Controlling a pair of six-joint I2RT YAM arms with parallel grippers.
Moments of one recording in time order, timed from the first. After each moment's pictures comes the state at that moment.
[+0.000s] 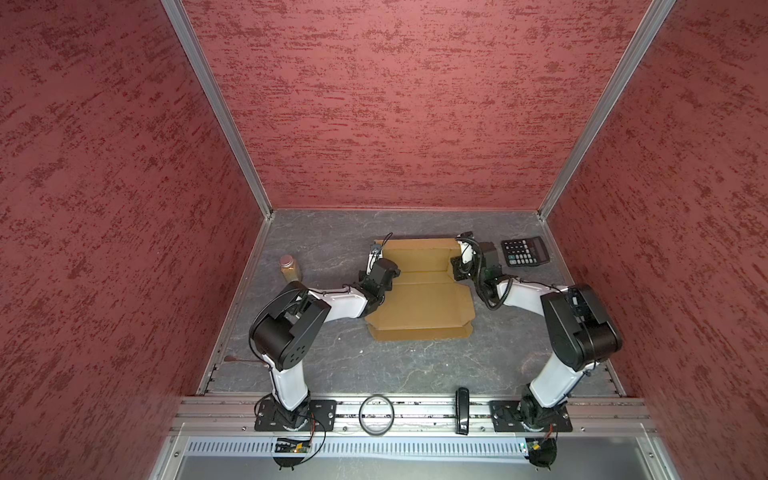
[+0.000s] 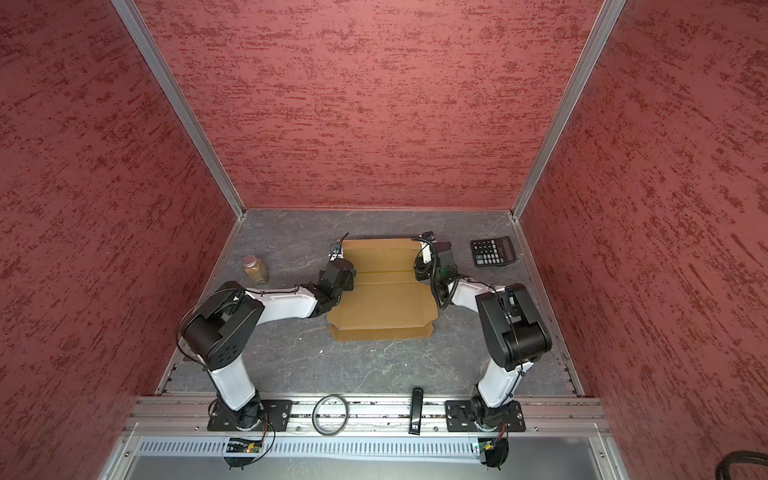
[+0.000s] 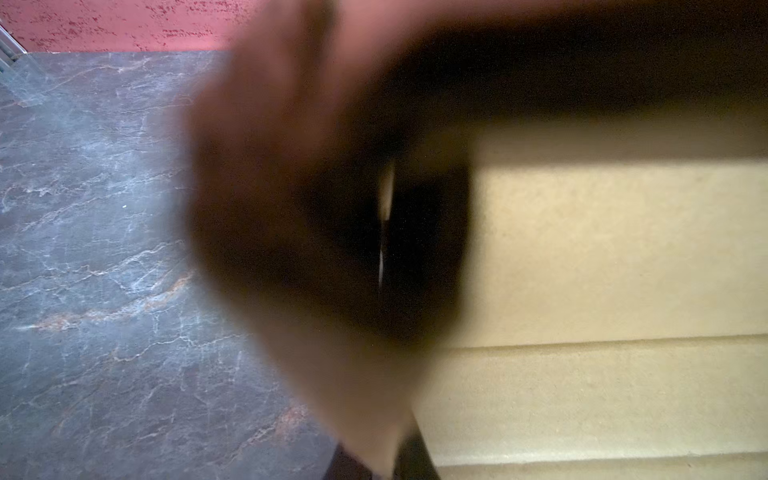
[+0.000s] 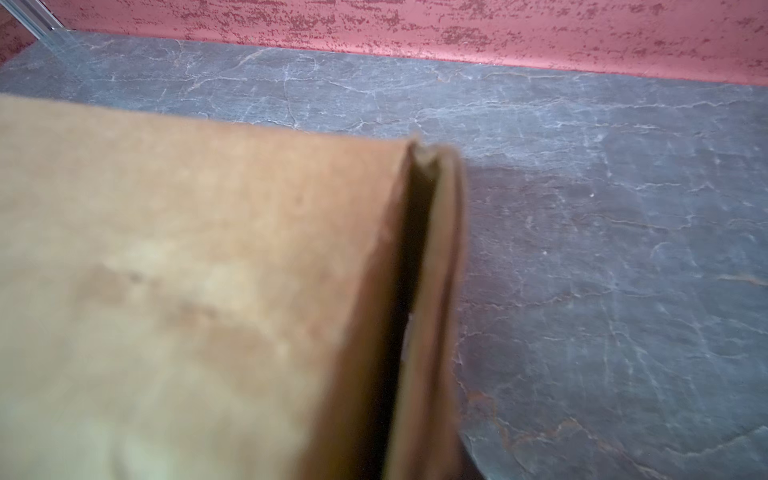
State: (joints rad) left arm -0.64 1.79 0.90 0.22 -0.54 -0.39; right arm 0.29 1.73 0.86 0.30 -0.09 0.11
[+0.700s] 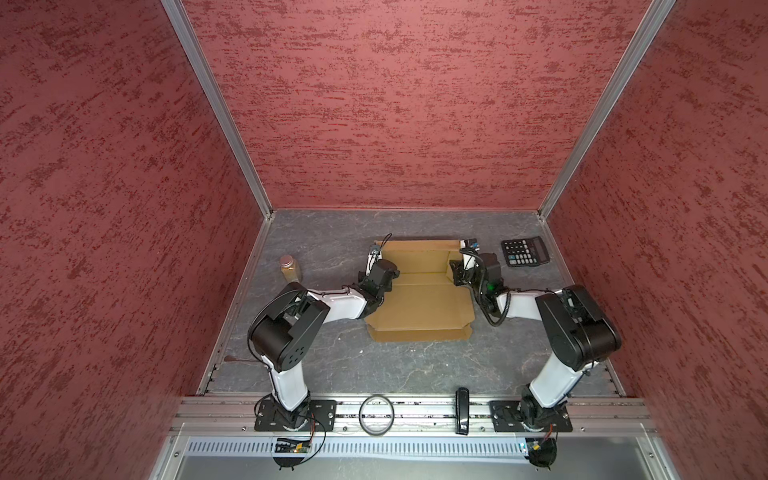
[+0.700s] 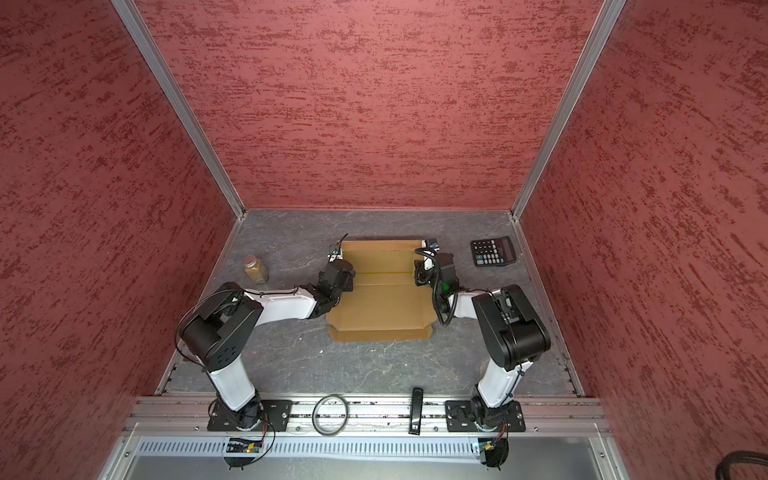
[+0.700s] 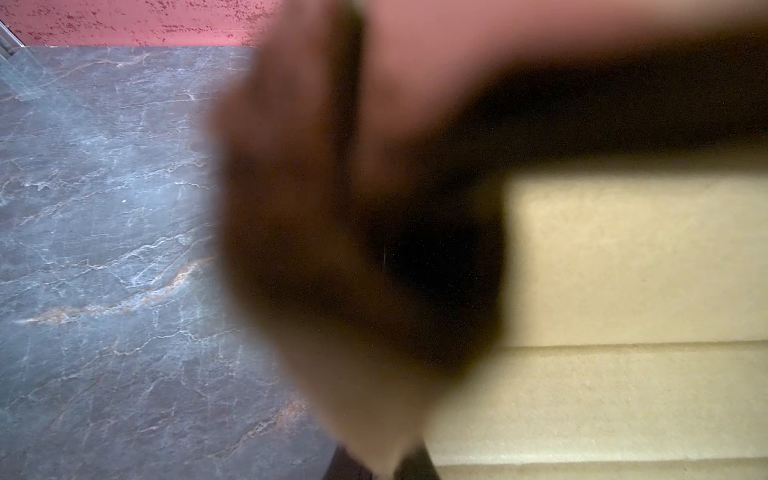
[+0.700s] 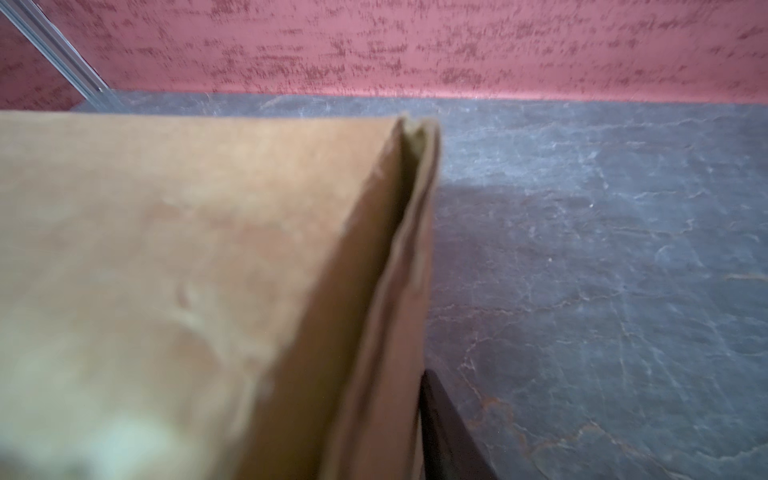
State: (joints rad) left arm -0.64 1.78 0.88 0.22 -0.53 -0.40; right arm 0.30 1.73 0.69 0.63 -0.08 0.16
